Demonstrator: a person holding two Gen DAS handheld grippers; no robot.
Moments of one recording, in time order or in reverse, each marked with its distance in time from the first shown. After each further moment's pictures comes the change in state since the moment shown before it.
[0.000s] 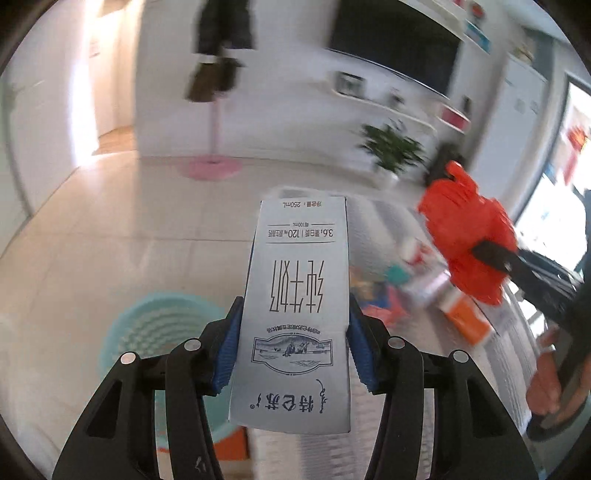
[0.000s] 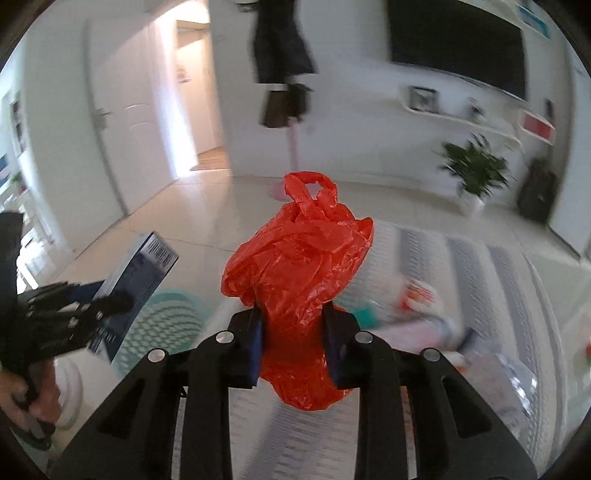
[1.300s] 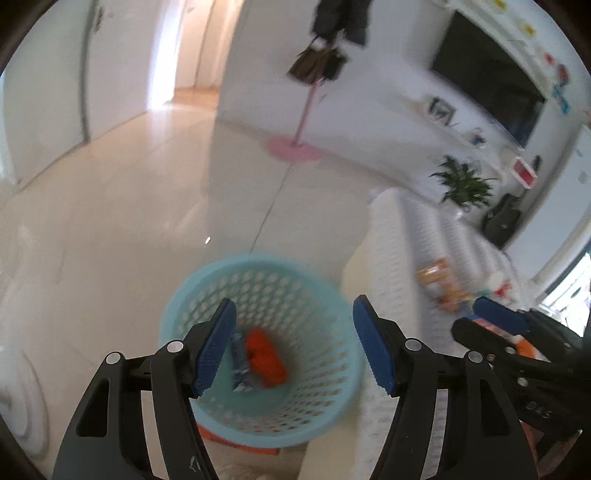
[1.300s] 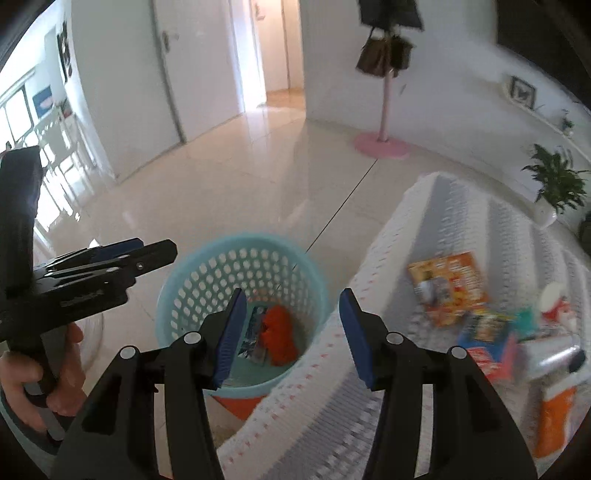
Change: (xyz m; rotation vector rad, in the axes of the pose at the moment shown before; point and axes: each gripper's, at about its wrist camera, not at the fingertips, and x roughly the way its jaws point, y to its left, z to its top) left arm 0.012 0.130 -0.030 -0.249 -0.025 0.115; right arm 0.106 0.164 -0.029 -0.171 0.187 0.158
